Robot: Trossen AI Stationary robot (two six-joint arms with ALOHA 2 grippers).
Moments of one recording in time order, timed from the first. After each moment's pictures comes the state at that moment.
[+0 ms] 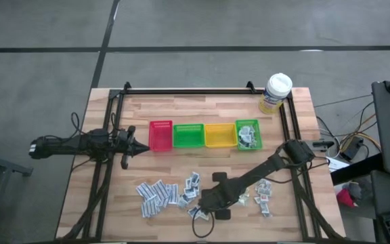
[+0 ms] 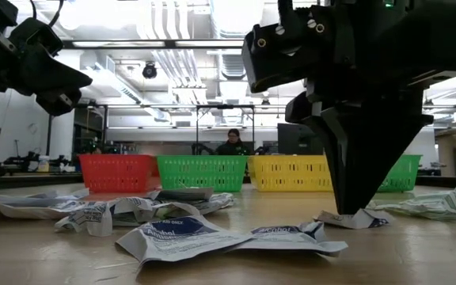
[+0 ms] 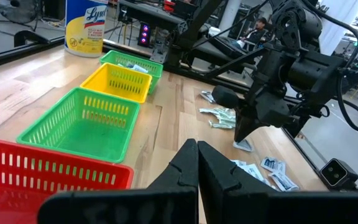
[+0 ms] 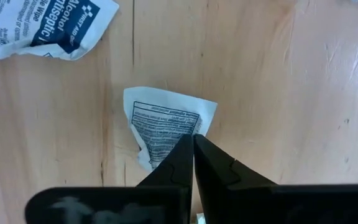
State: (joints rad) left arm 0.00 0.08 0.08 -0.17 0.03 -0.30; right arm 0.48 2.17 1.60 -0.91 0.09 0.47
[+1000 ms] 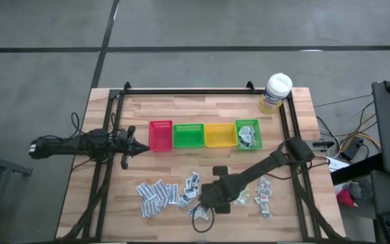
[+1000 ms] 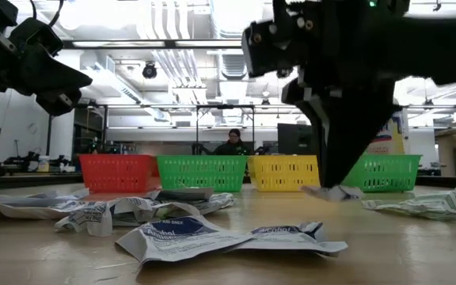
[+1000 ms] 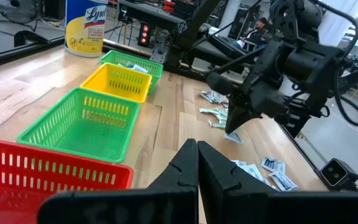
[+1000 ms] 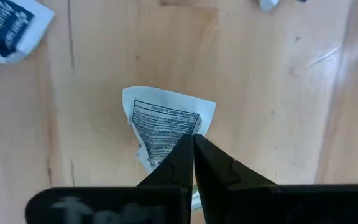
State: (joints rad) left arm 0.00 0.08 0.08 -0.17 0.03 -0.30; right arm 0.45 2.13 1.60 -0.97 0.19 0.45
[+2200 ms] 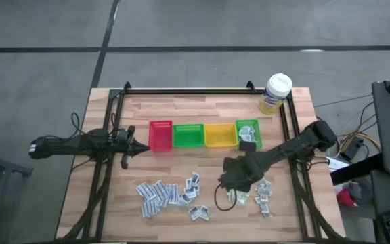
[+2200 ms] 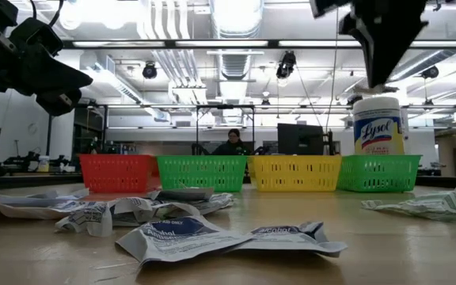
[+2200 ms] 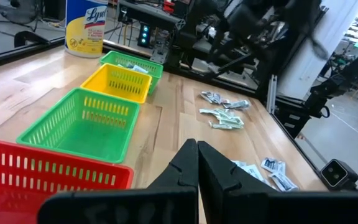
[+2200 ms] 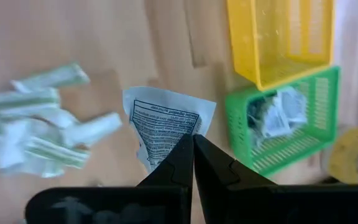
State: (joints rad) left arm 0.00 0.08 0.07 -0.17 0.03 -0.30; right arm 0.41 1.79 1.52 -1.43 0.33 0.64
